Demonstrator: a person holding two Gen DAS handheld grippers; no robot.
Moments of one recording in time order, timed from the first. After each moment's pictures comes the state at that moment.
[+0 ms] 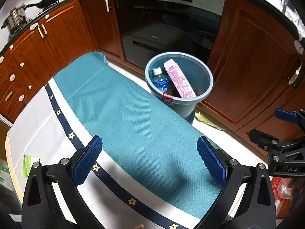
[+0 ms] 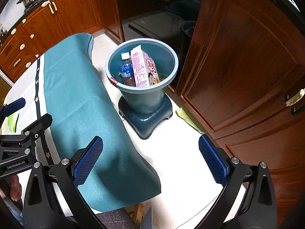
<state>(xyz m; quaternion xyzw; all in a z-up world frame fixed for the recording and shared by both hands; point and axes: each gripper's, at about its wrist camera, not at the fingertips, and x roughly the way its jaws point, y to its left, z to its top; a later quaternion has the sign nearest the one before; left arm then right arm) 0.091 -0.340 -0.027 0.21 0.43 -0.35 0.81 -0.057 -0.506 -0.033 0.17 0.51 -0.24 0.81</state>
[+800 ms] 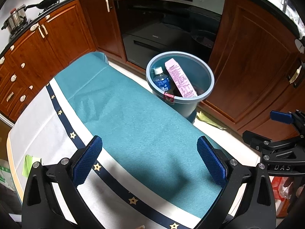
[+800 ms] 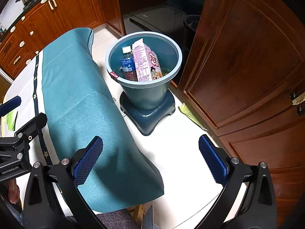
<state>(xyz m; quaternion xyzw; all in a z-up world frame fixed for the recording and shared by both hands) 0.091 -0.339 -0.025 0.21 0.43 -0.34 0.81 -0.047 -0.508 -0.044 0.17 0.52 -0.23 0.80</state>
